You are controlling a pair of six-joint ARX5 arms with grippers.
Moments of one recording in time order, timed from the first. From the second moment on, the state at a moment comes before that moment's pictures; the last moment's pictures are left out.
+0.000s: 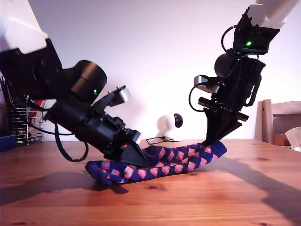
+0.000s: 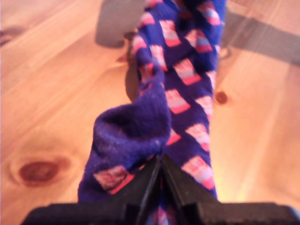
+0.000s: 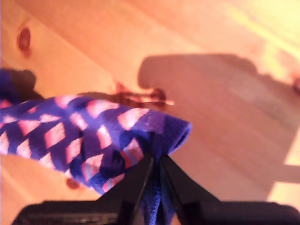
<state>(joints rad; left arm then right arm) -0.52 1.99 0.97 0.34 0.43 0.19 0.22 2.13 1.68 -0.81 -0.36 -0.37</state>
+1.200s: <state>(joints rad) -0.55 2.00 0.97 0.37 0.39 0.03 0.55 1.95 1.78 -0.94 -0.36 -0.31</state>
